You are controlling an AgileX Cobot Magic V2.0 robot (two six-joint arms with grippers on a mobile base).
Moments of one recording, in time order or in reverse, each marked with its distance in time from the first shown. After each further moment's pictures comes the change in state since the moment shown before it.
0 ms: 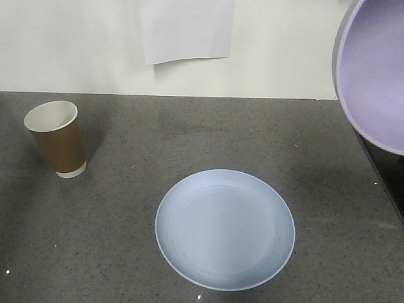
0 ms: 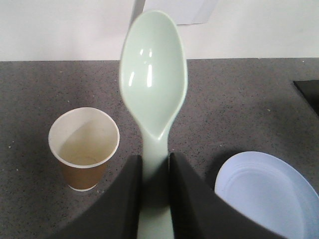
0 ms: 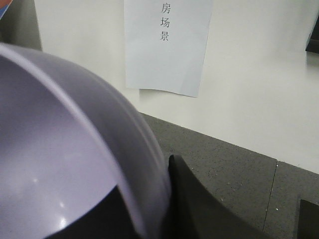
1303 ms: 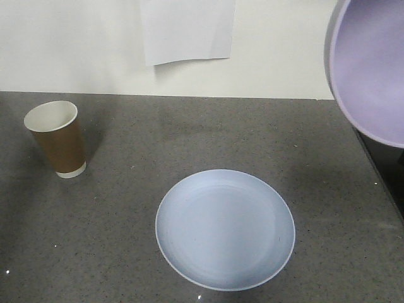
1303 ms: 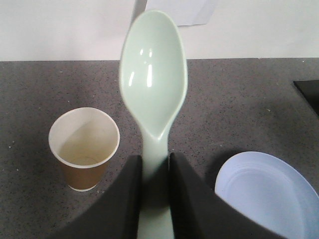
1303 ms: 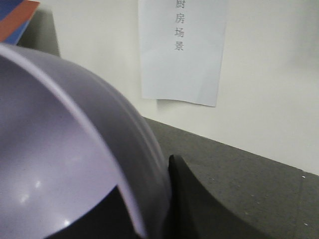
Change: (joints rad) left arm 0.000 0.000 0.000 0.000 0.000 0.000; right arm 0.000 0.031 0.000 0.108 -0.008 -0.035
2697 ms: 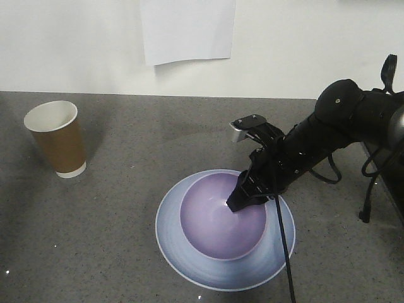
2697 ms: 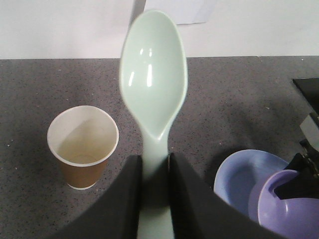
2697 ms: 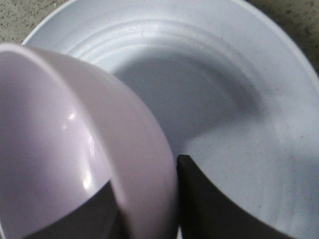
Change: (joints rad) left arm 0.000 0.000 0.000 0.000 0.007 0.000; right arm 0.361 0.957 -0.001 -0.079 0.083 -0.236
